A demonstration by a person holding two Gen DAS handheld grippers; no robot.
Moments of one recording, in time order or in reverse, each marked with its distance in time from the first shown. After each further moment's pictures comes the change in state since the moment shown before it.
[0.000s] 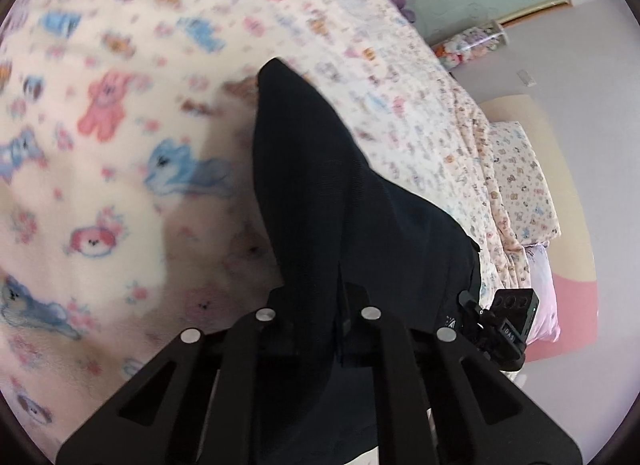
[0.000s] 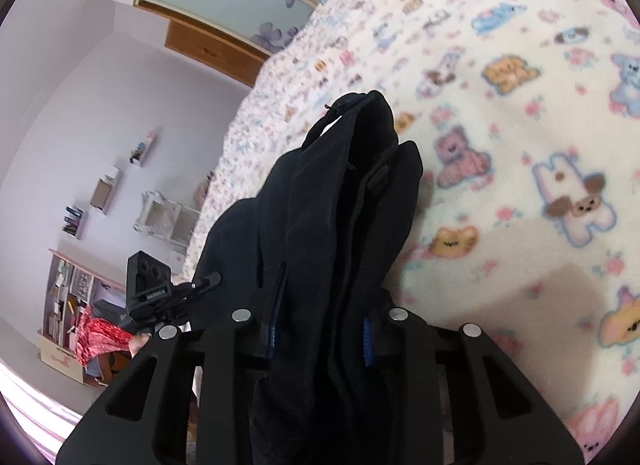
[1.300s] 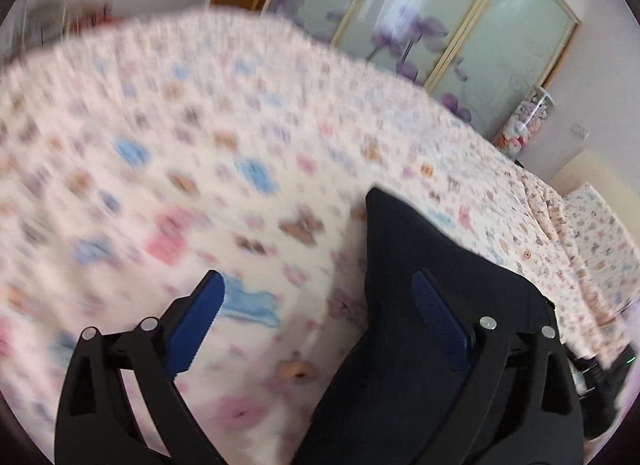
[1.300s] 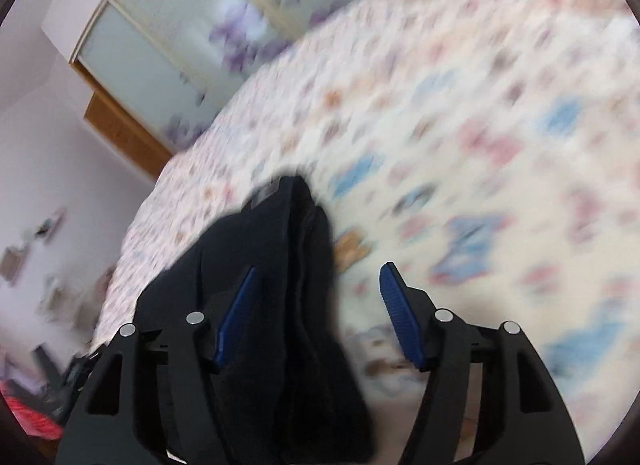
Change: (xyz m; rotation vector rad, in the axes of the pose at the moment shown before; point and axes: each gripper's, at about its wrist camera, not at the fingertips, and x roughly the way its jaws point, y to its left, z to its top) left arm -0.012 -0.041 -0.009 0.093 -0.525 0.399; right arm -0.051 -0.006 0.030 -0.027 -0.465 -0.455
